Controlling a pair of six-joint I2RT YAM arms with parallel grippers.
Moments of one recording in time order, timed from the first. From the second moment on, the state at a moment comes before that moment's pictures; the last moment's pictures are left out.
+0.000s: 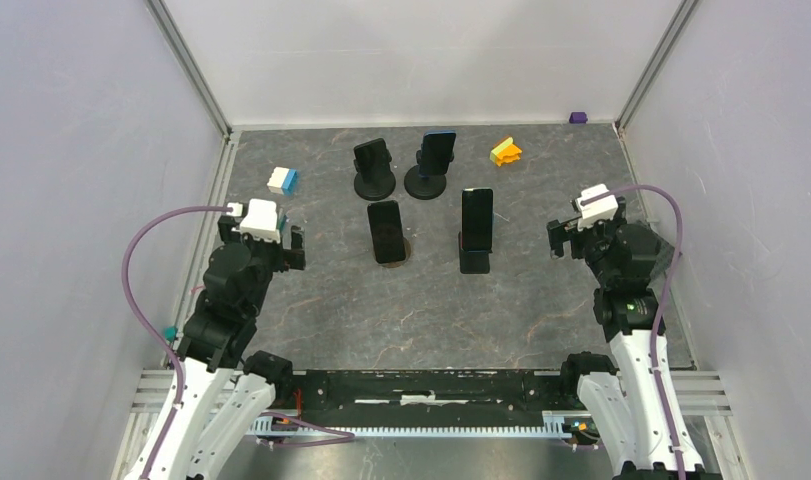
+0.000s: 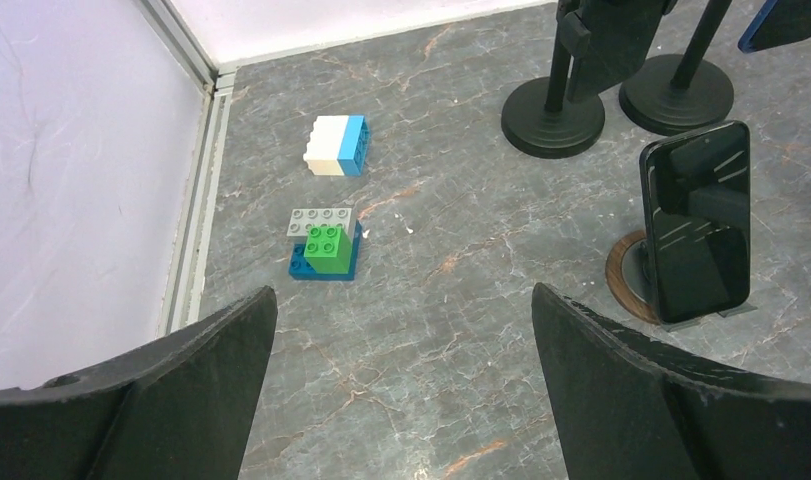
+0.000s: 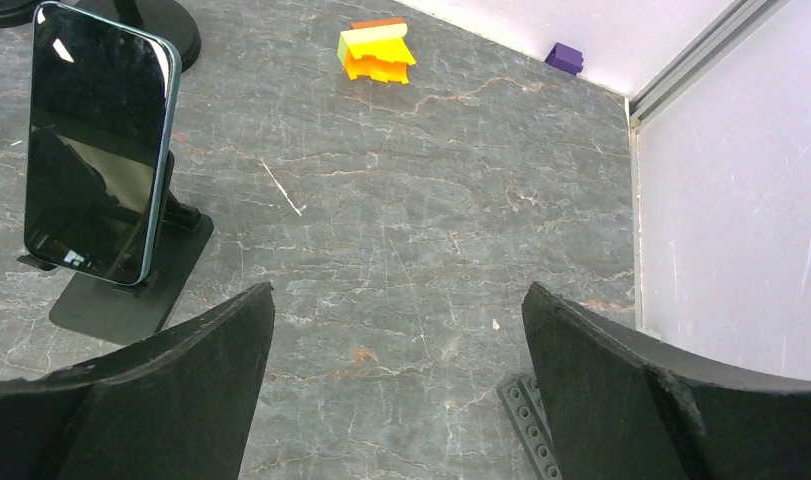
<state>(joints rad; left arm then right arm) -0.32 0.50 0.73 -0.42 -0.29 0.10 -0.04 0.65 0.59 -0.16 -0.22 -0.32</state>
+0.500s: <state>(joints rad) -0.32 0.52 0.73 -0.42 -0.26 0.10 -0.04 0.68 0.59 -0.17 -0.20 -0.36</state>
